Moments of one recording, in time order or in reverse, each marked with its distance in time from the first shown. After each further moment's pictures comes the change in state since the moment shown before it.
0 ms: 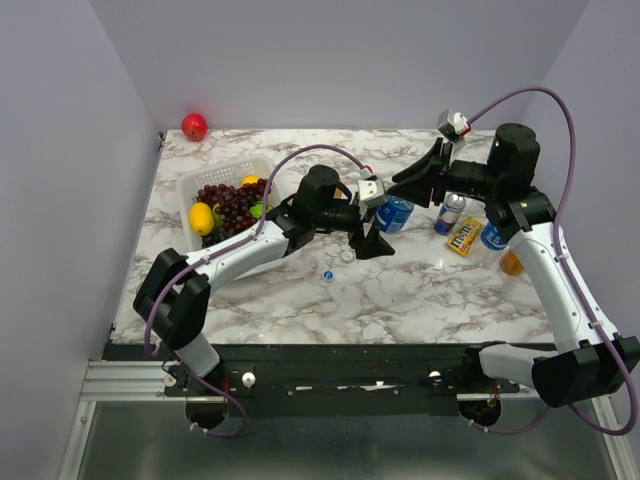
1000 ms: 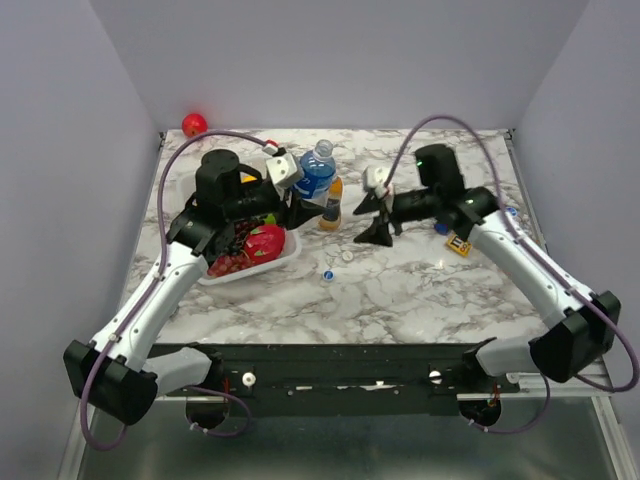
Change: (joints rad) left arm 0.301 -0.442 -0.039 -0.315 -0.022 0.160; right arm 0.241 0.115 0.079 -0.281 0.116 -0.598
